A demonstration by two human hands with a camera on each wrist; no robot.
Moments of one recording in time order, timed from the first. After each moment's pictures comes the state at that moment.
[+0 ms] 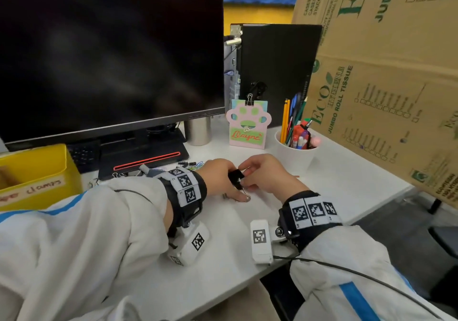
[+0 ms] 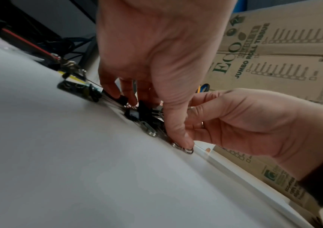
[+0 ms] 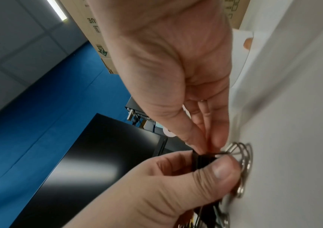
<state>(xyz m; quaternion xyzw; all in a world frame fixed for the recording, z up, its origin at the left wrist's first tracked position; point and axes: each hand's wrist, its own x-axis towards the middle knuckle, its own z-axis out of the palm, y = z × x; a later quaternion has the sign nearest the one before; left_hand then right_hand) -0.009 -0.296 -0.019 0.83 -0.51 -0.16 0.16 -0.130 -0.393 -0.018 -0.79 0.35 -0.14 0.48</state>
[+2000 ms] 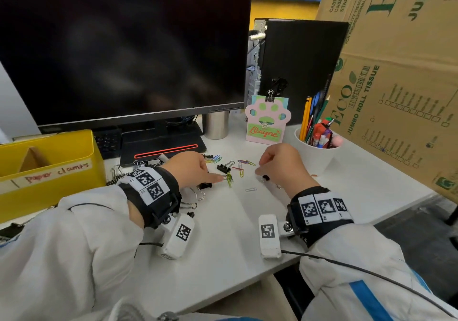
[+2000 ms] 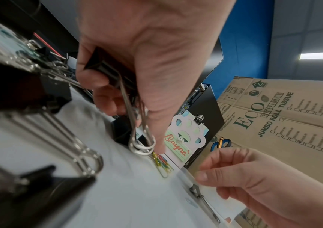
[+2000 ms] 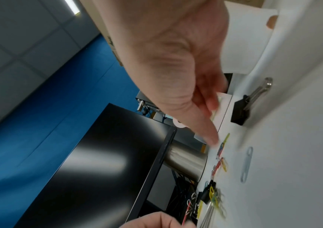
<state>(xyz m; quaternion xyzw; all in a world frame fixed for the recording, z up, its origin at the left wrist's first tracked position) 0.038 -0.219 -0.004 0.90 -0.39 -0.12 0.12 -0.117 -0.386 -0.015 -0.85 0.38 -0.21 0.30</state>
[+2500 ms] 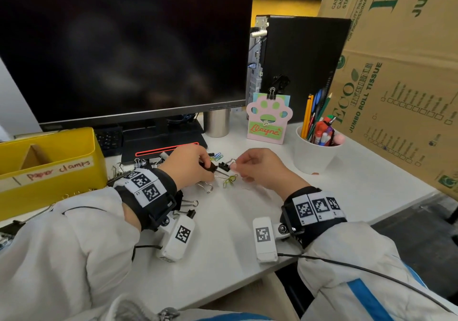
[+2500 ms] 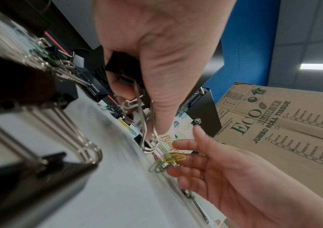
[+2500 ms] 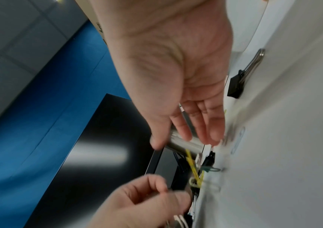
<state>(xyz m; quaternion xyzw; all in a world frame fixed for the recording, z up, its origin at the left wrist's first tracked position) 0.036 -0.211 -0.001 0.88 -0.41 -0.09 0.22 -0.100 -0.365 -0.027 -0.80 0.27 -0.16 0.51</state>
